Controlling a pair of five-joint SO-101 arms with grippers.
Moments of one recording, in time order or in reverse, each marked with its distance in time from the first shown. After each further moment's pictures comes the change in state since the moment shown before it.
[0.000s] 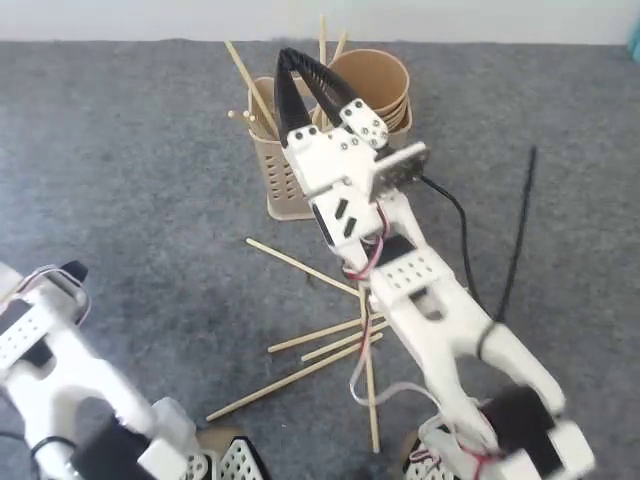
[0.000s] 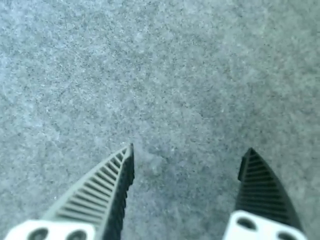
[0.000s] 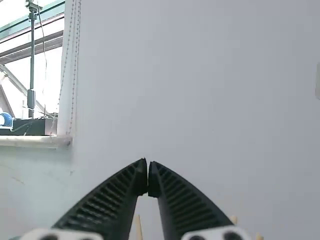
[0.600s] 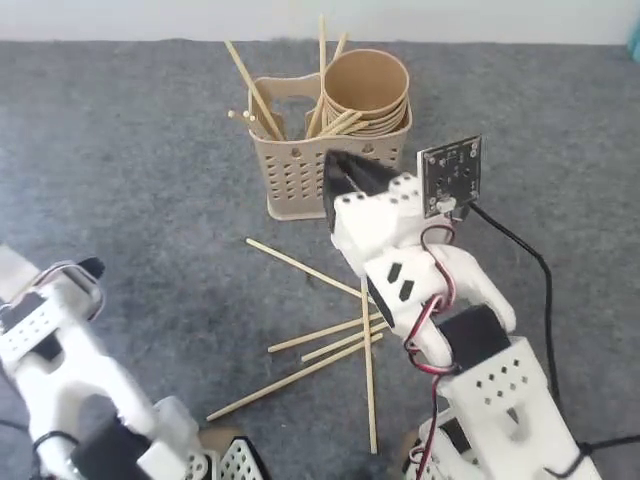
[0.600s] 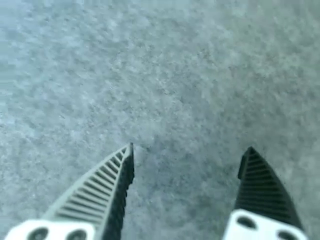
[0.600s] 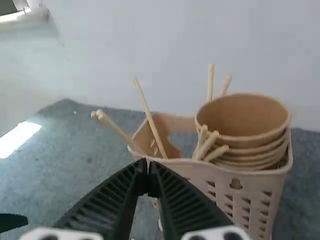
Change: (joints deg) left arm 4.9 0.0 1.2 0.6 0.0; right arm 0.5 -41.4 3.8 78.0 -10.5
